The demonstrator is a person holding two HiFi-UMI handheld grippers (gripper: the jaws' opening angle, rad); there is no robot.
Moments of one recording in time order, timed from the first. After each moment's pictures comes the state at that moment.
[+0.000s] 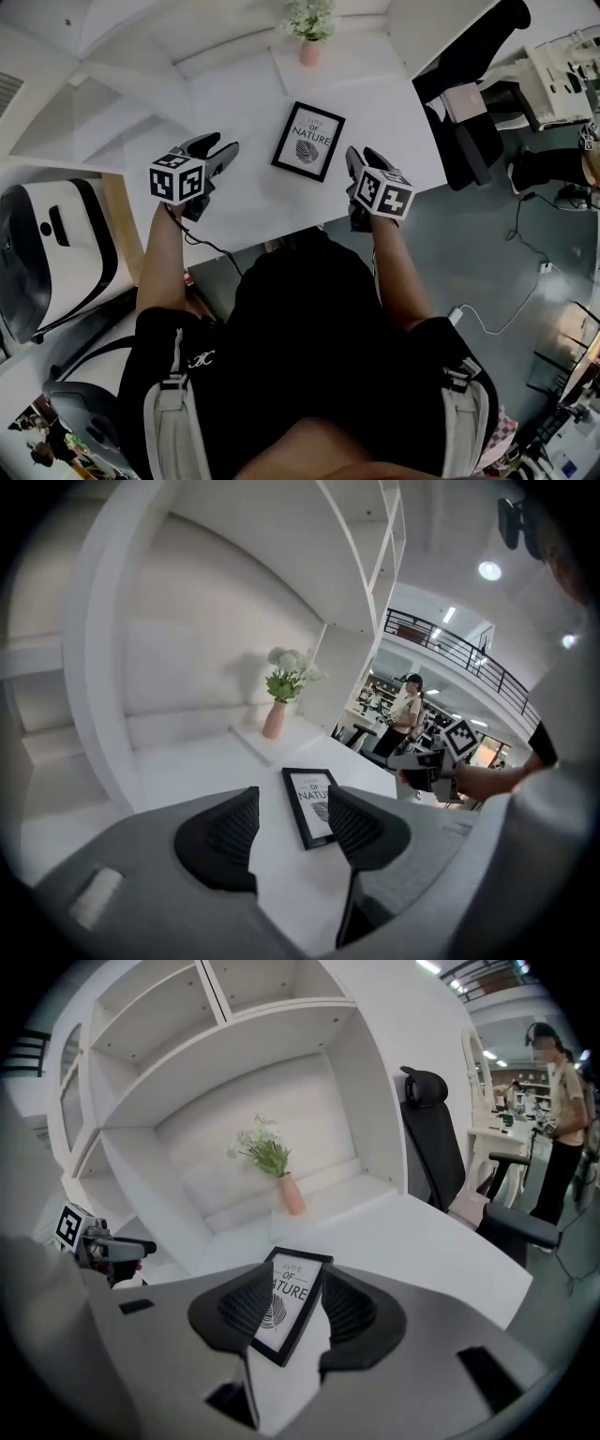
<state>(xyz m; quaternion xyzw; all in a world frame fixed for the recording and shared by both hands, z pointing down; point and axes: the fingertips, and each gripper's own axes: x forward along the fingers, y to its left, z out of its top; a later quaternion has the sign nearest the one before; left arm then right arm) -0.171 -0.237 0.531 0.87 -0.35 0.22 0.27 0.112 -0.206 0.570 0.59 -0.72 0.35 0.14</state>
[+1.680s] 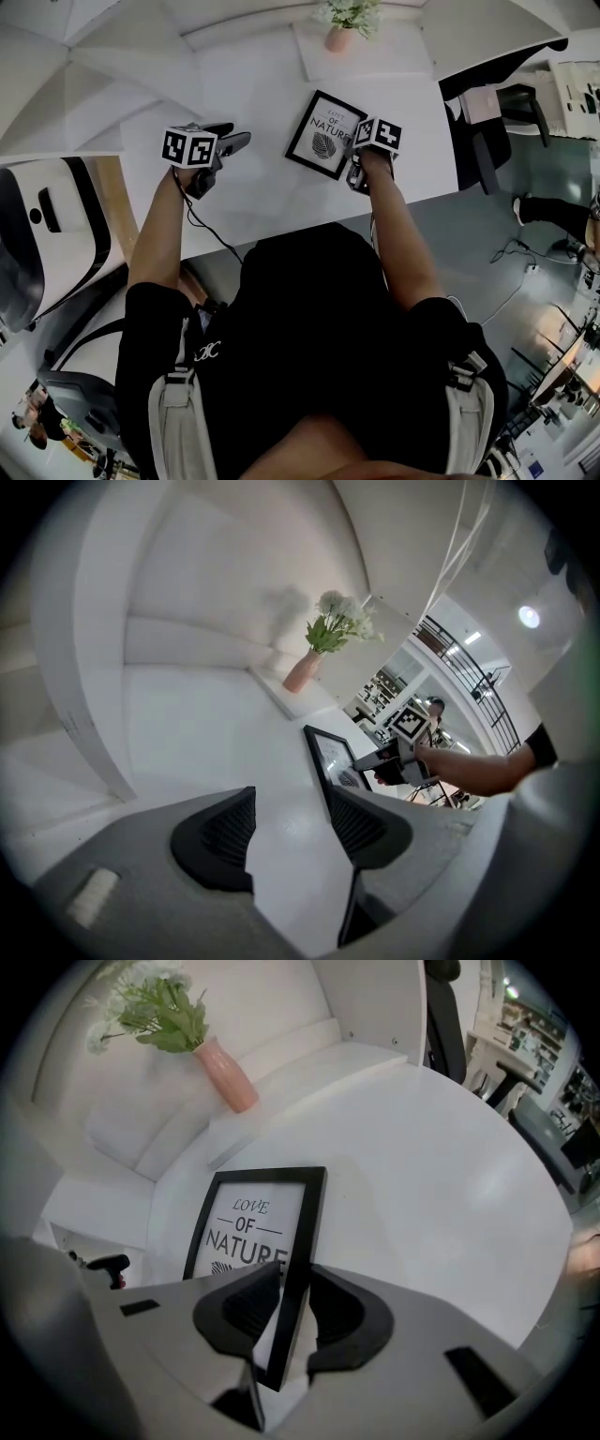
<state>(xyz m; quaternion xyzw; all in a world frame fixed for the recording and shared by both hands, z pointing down) -0.201 -0.265 0.640 0.83 -0.29 0.25 0.41 0.076 -0.254 0.722 0.51 -0.56 0.57 0.31</state>
